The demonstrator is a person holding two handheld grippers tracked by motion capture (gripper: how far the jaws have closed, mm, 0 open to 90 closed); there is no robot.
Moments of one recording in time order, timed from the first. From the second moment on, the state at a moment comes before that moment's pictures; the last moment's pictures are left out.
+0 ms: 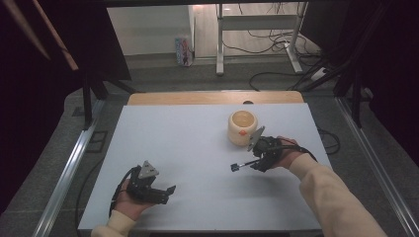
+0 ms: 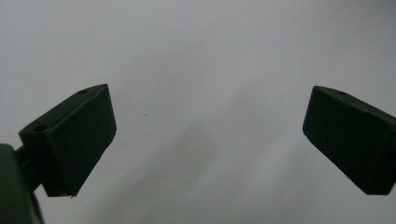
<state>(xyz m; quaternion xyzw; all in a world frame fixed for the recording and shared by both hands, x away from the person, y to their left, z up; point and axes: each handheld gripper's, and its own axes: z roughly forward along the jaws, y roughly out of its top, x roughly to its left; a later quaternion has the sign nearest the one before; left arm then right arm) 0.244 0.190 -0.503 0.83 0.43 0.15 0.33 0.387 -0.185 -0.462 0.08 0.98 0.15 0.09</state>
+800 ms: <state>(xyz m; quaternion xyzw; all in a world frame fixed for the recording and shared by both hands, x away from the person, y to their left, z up) 0.244 0.192 -0.503 0.83 0.43 0.14 0.32 0.408 -0.167 -0.485 0.00 0.99 0.09 0.07</state>
